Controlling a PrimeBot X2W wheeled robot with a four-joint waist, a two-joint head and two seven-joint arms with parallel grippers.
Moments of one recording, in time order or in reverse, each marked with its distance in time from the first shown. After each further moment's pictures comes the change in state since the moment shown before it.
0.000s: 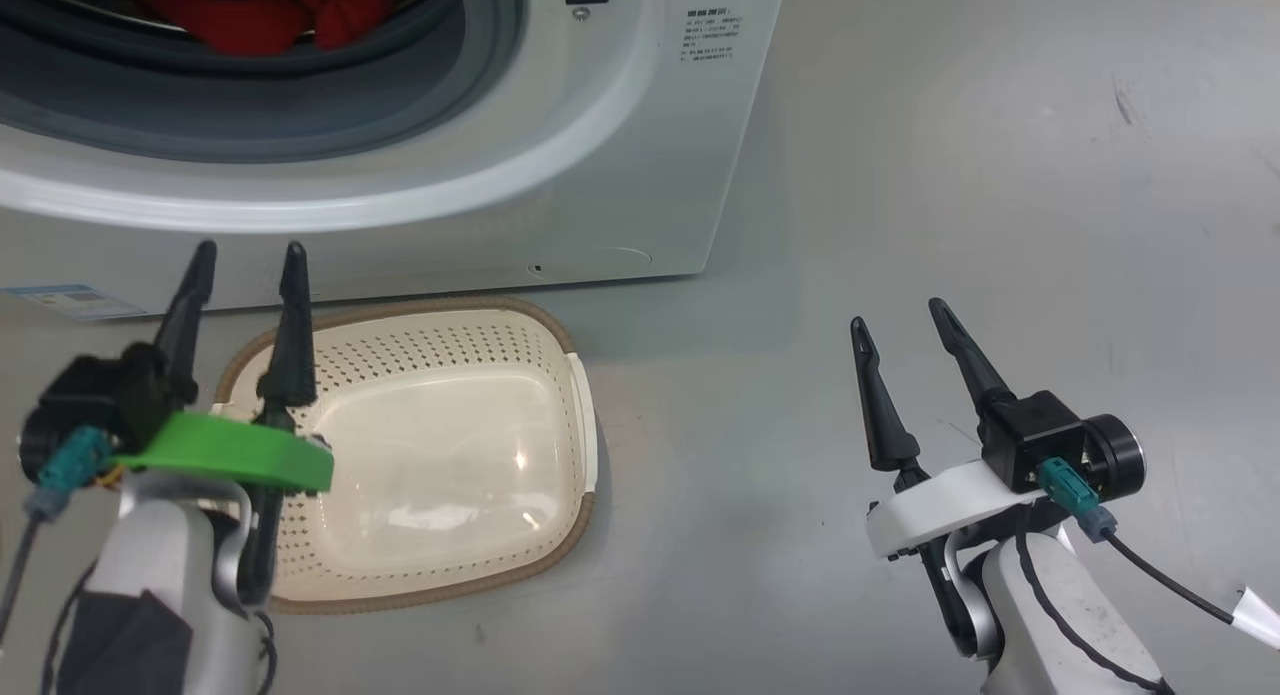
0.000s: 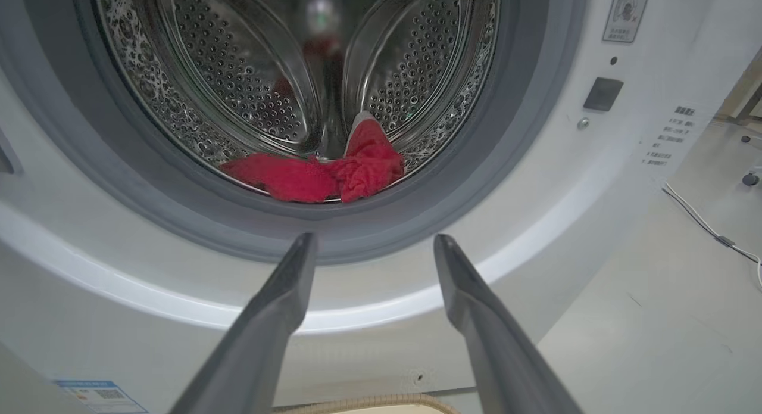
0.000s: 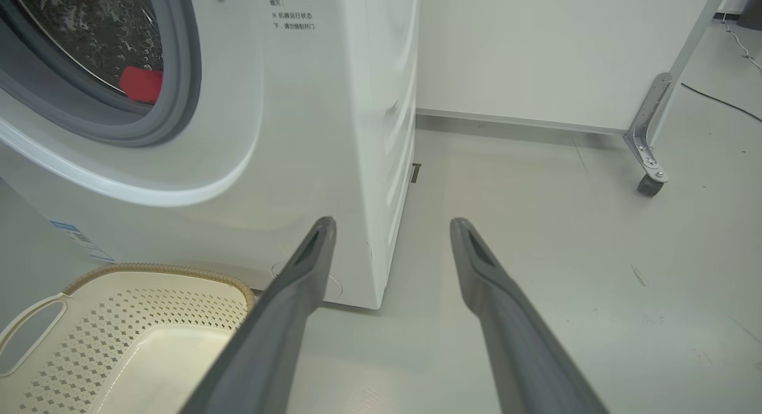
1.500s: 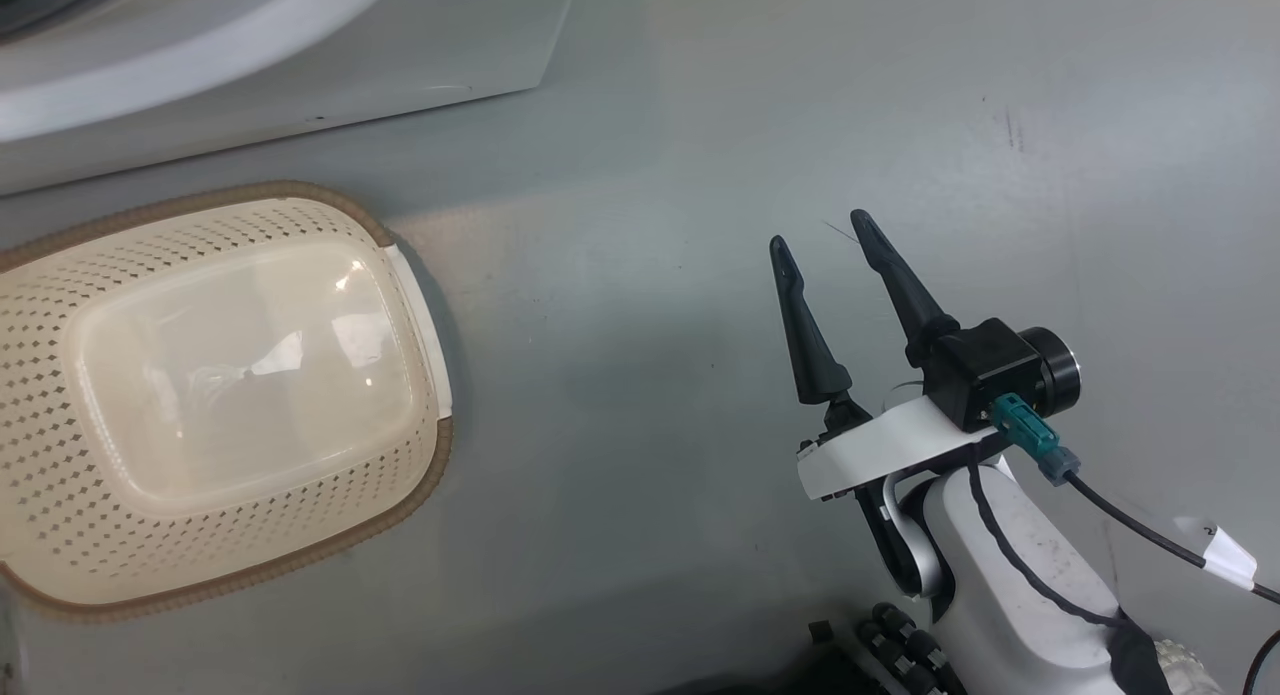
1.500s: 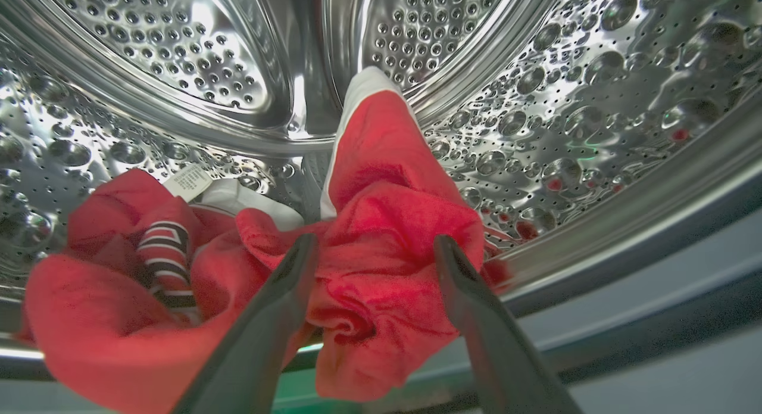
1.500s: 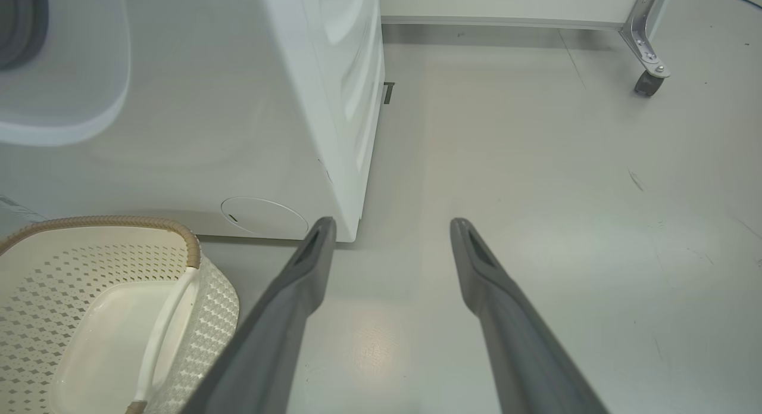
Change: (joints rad) left arm -0.778 0.220 0.008 0.354 -0.048 -0.001 0.322; right arm -0.147 -0.001 0.161 -0.047 0.113 -0.044 0.000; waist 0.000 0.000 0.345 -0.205
